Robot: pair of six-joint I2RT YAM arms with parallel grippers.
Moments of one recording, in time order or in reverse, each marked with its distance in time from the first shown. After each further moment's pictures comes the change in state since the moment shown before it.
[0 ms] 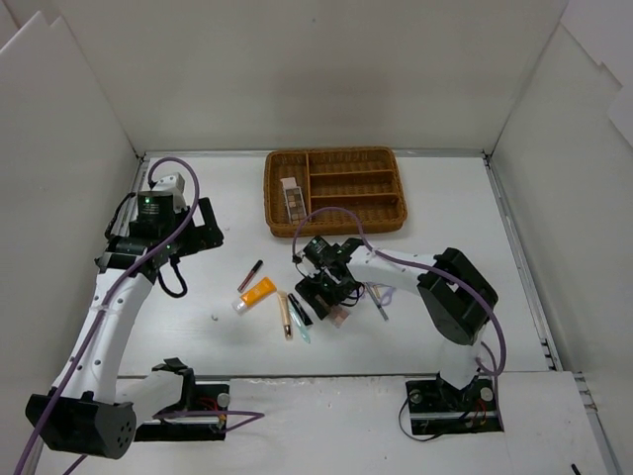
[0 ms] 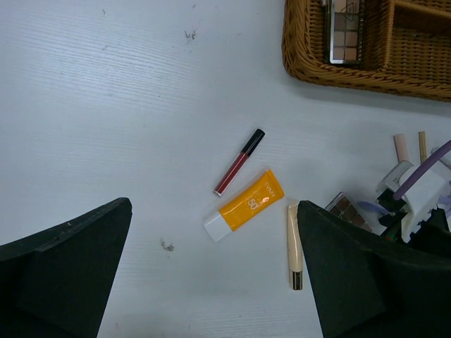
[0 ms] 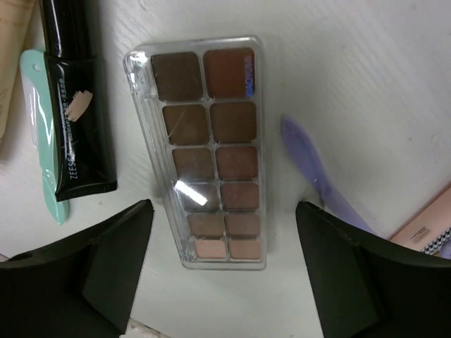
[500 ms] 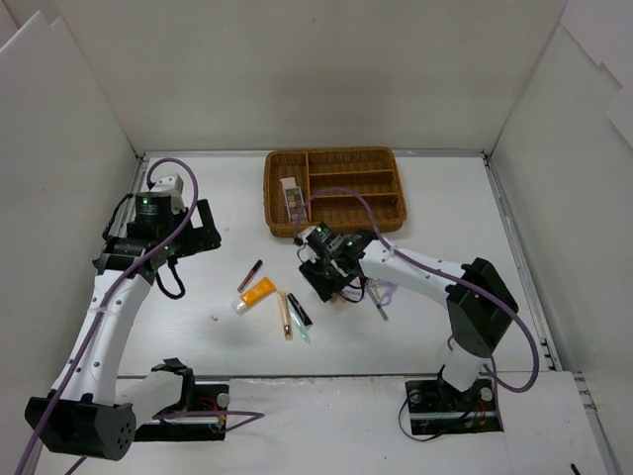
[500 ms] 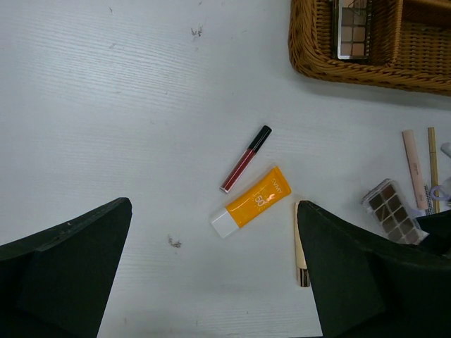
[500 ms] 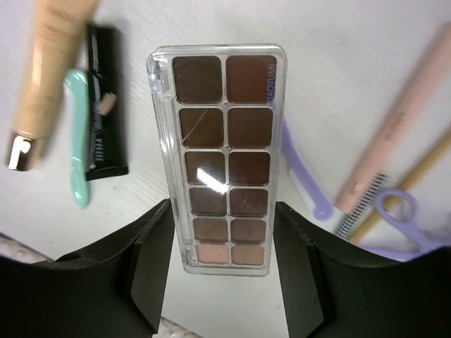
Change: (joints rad) left arm 0.010 -0.009 0.000 -0.016 -0.004 0.024; right arm 0.007 -0.092 0.034 -0.040 0.083 0.020
